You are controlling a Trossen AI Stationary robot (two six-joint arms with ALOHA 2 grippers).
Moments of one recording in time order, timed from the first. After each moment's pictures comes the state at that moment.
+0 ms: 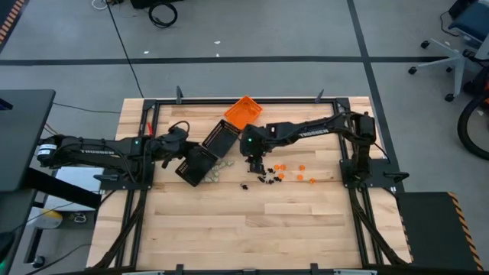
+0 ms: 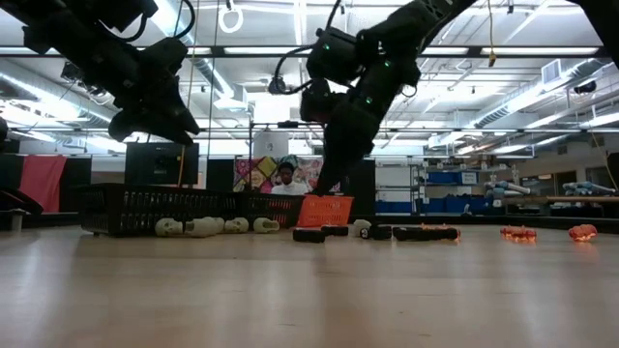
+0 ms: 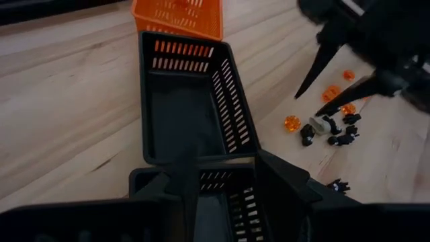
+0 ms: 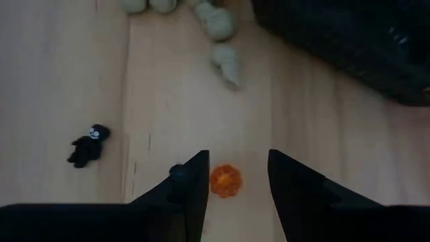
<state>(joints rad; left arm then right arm) 0.07 0.81 0.46 -0.27 -0.34 -0.69 -0.16 1.90 1.28 -0.40 -0.12 -0.10</state>
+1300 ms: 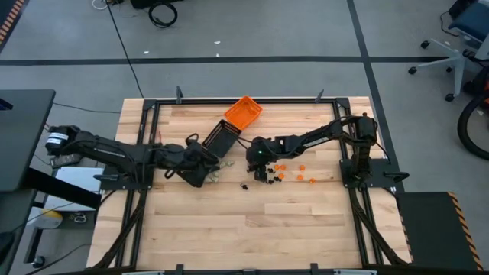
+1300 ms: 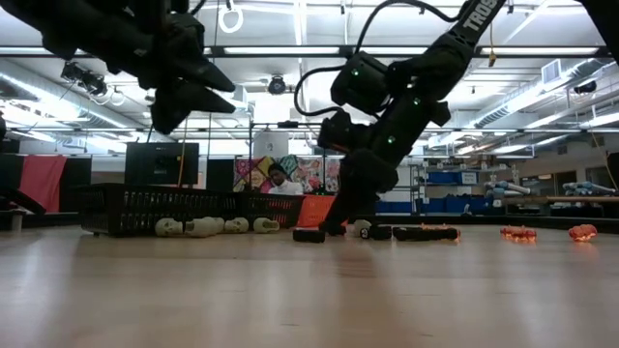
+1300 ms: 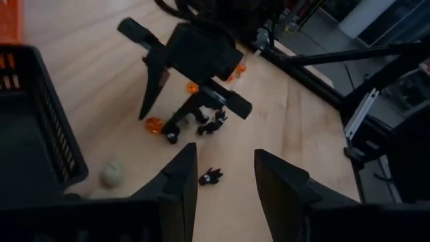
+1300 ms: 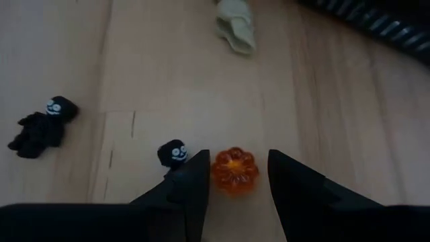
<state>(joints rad) -0.10 1.02 0.46 0.18 -0.15 -0.63 -0.12 1.90 0.99 0.02 -0.04 -0.08</state>
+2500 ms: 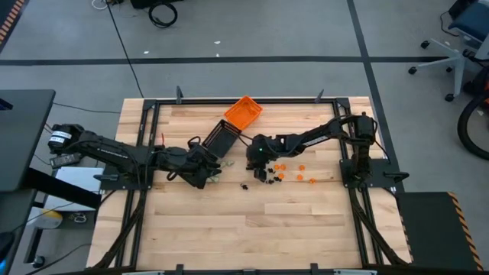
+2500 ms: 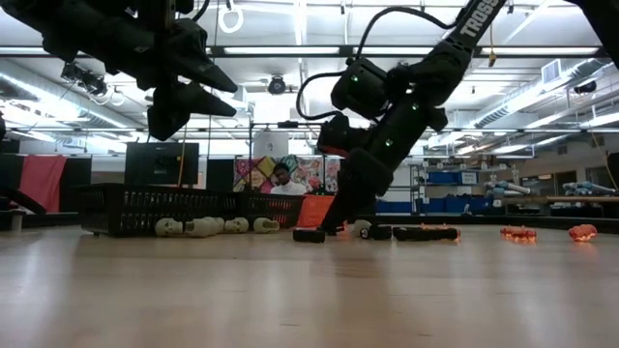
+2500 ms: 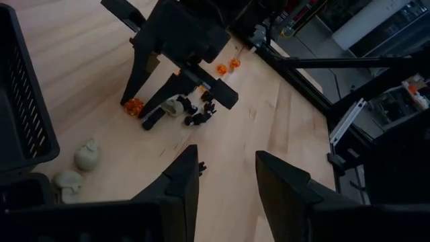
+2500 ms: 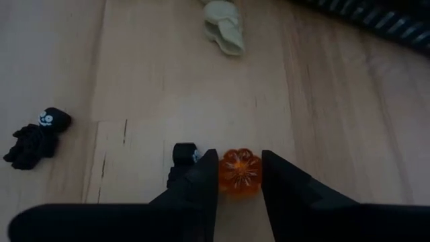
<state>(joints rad) -0.13 1.06 0.46 0.21 -0.14 -0.75 -0.15 1.91 0.99 0.04 -0.08 -0.04</state>
